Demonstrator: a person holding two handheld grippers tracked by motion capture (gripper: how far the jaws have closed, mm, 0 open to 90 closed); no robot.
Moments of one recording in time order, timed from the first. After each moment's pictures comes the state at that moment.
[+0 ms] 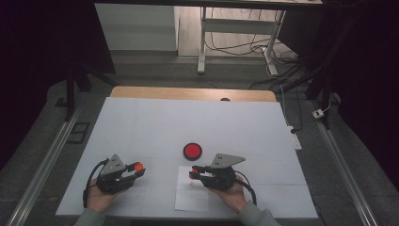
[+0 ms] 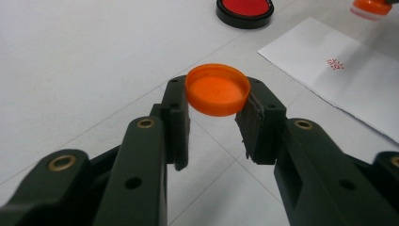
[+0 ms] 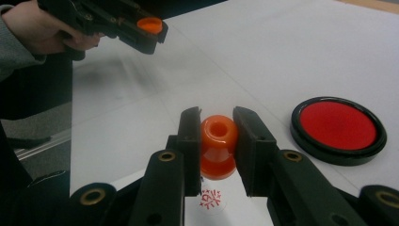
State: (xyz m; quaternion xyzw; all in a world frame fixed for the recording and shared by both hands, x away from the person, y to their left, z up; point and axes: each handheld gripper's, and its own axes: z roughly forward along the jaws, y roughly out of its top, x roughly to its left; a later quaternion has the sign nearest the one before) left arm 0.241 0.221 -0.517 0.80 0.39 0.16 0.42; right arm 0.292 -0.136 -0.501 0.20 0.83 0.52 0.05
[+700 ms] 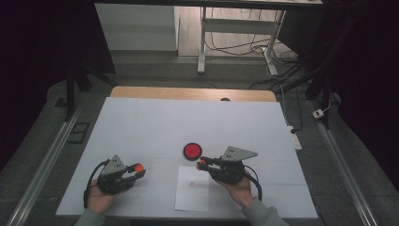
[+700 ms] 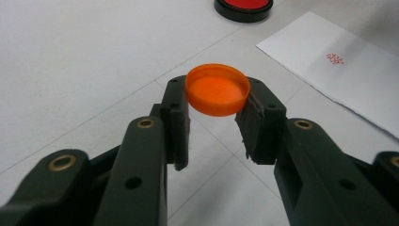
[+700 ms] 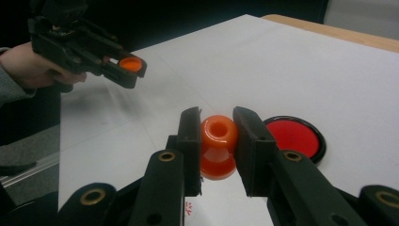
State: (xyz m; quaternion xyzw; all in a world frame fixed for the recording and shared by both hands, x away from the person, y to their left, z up) left arm 0.241 0.221 -0.520 0.80 0.39 0.15 0.42; right arm 0.302 -0.159 -0.481 0.22 0.80 0.55 0.08
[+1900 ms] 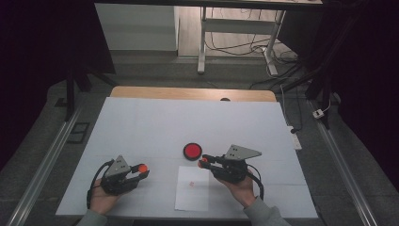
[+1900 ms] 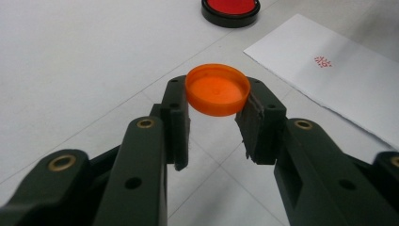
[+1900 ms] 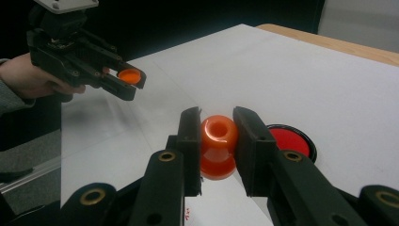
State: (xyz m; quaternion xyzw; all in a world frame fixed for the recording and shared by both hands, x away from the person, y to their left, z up) left arm 0.240 0.208 -0.515 0.81 0.37 0.16 0.42; right arm 0.300 -0.162 -0.472 0.22 0.80 0.56 0.08
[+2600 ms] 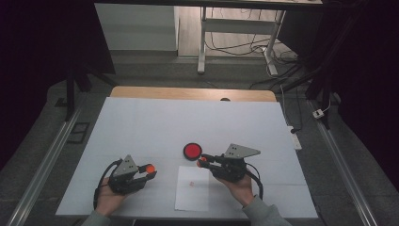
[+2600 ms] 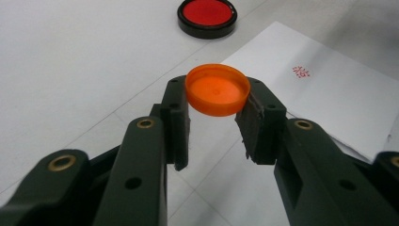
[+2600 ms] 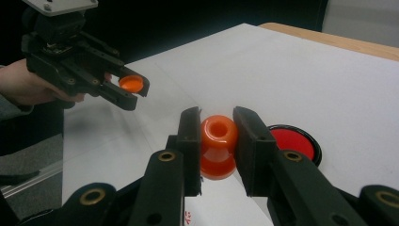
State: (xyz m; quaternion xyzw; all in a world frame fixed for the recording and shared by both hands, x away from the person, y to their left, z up) left arm 0.243 0.186 -0.510 0.82 0.35 0.15 0.43; right arm 0.305 -0.160 -0.475 0.22 0.79 0.56 0.07
